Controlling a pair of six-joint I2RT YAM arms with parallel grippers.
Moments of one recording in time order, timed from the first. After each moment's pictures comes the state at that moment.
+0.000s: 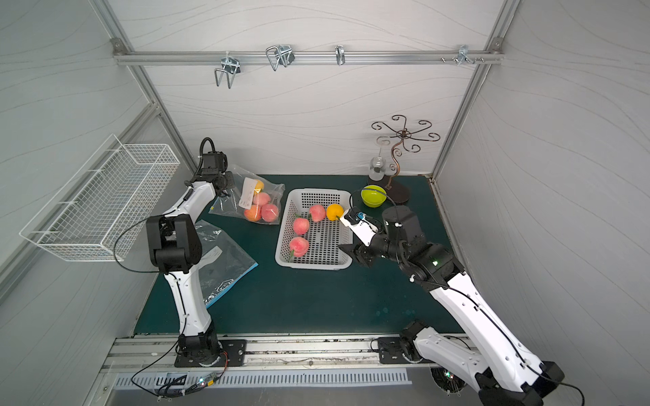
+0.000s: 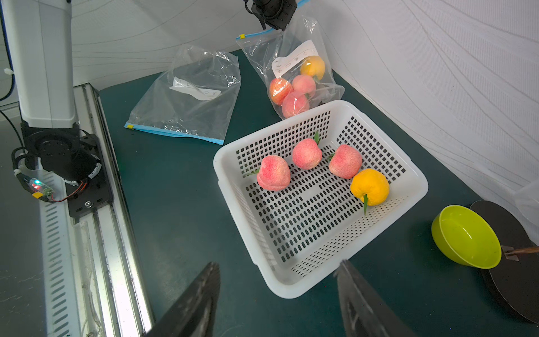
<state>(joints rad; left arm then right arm) 0.08 2.14 1.84 -0.44 -0.29 -0.14 0.64 0.93 1.15 -0.77 -0.33 -0.29</state>
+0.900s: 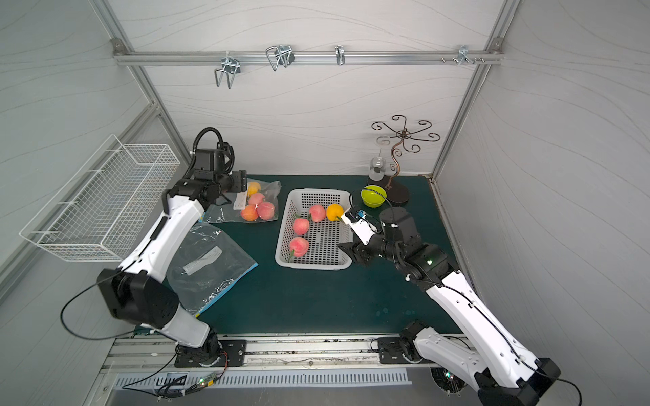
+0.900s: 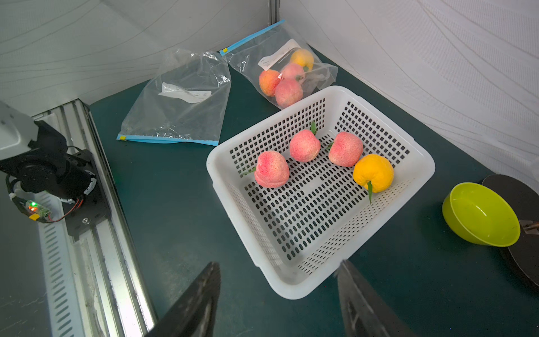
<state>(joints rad) -0.17 1.49 1.56 -0.74 -0.21 -0.04 0.63 0.93 1.09 -0.71 -0.30 -0.18</state>
